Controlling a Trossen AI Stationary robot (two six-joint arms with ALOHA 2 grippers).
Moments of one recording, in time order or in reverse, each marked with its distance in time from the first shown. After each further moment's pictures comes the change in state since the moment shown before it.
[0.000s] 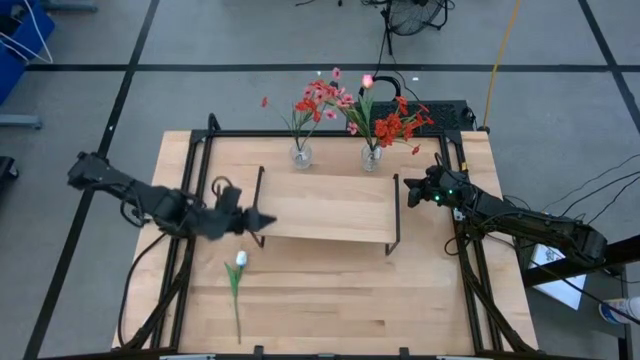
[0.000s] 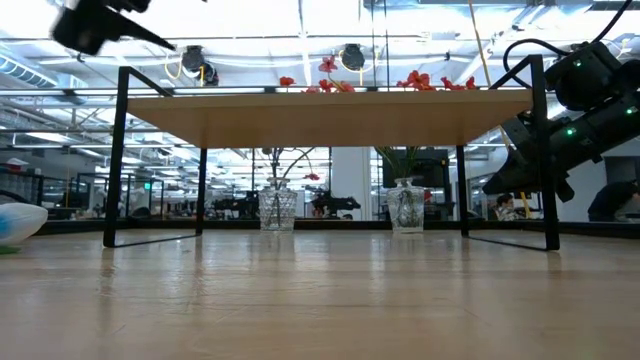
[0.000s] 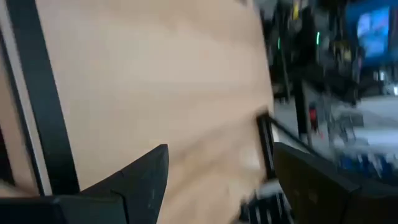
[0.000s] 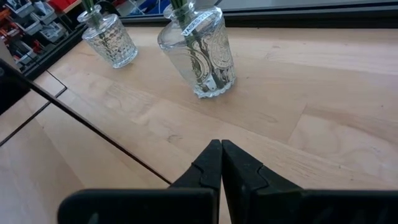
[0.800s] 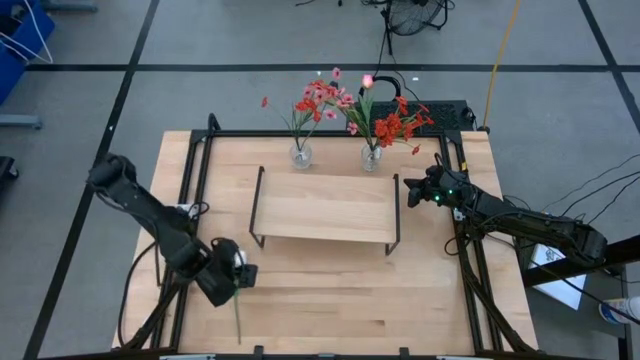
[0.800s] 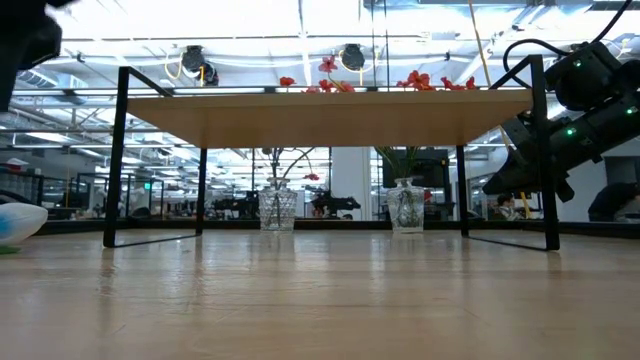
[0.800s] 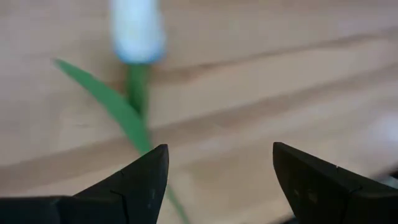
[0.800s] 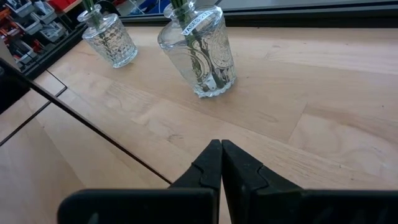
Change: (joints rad) left arm -0.338 0.325 0.000 -0.281 0.335 -0.548; right arm 0.000 0.001 0.000 0.000 -0.001 0.000
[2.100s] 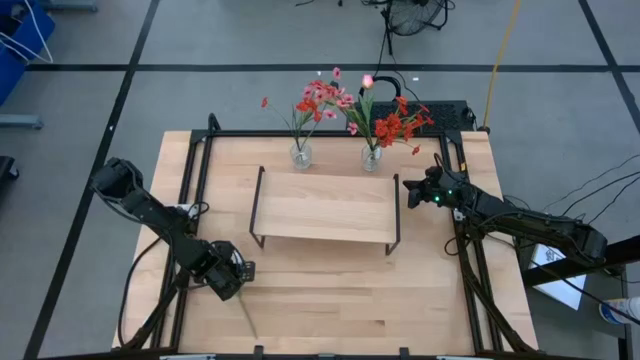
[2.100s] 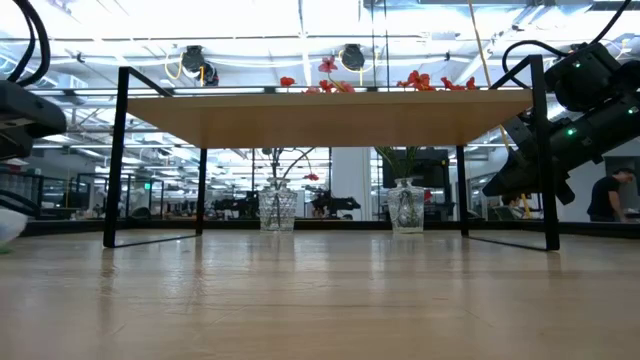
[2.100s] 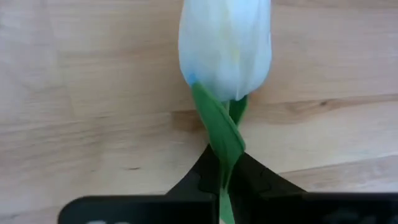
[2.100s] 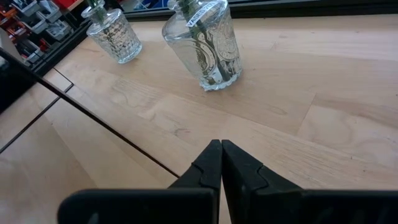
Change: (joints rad) left arm 0.036 0.076 -0.272 0.283 0.095 -0.117; right arm 0.000 0.004 0.000 -0.006 -0.027 0.027
